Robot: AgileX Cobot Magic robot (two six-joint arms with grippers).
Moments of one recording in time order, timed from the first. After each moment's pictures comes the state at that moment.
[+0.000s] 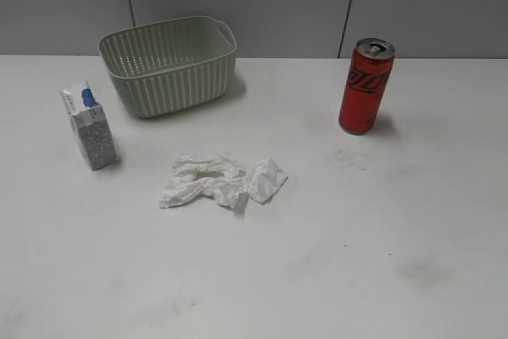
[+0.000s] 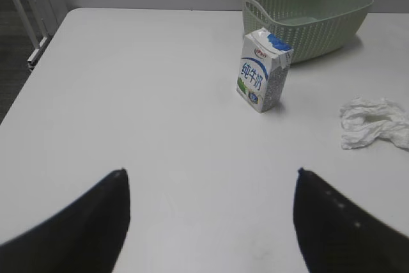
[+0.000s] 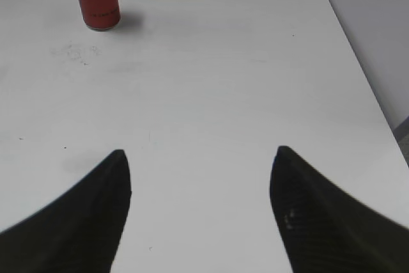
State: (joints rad) left arm -0.05 -0.01 -0.50 -0.11 1.03 0.10; right arm -0.06 -0.01 -0.42 0.10 0.94 -0.13
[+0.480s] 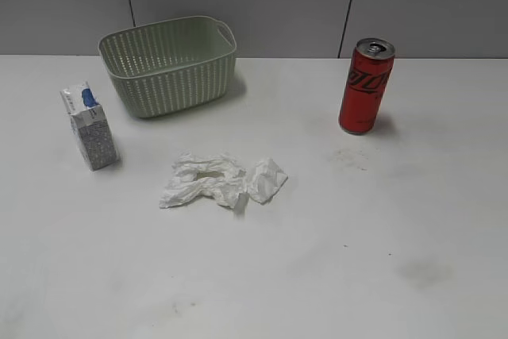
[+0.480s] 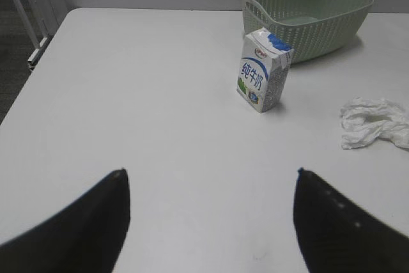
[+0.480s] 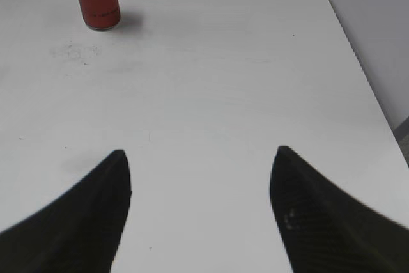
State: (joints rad) left arm -0.05 -0.01 -0.50 -0.11 1.03 0.10; right arm -0.06 -0.01 -0.42 0.10 0.94 -0.13
